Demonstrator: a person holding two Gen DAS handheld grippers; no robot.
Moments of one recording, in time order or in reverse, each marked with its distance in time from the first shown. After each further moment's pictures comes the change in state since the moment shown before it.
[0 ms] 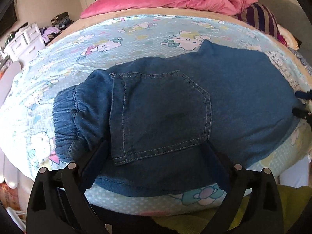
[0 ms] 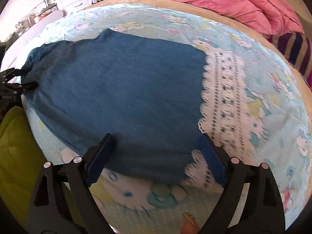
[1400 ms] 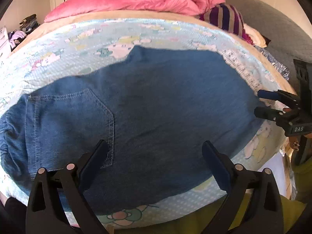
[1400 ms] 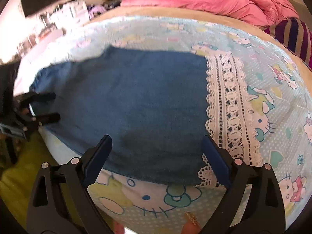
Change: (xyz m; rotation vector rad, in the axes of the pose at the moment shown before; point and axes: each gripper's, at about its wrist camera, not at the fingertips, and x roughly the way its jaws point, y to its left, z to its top) left arm 0.006 -0.082 0.020 0.070 -0.022 -0.273; right arm -0.014 0.005 0.007 0.117 -0.090 0.114
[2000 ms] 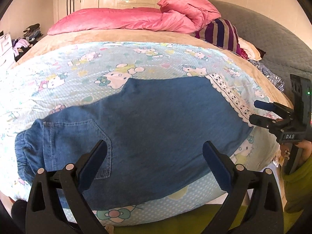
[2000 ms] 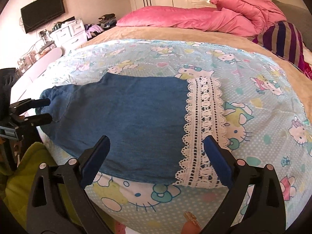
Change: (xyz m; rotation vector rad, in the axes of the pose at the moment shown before) left arm -0.045 -0.021 0.021 0.003 -0.101 0.008; right arm -0.039 -0.020 0.003 0.037 -0.126 -0.017
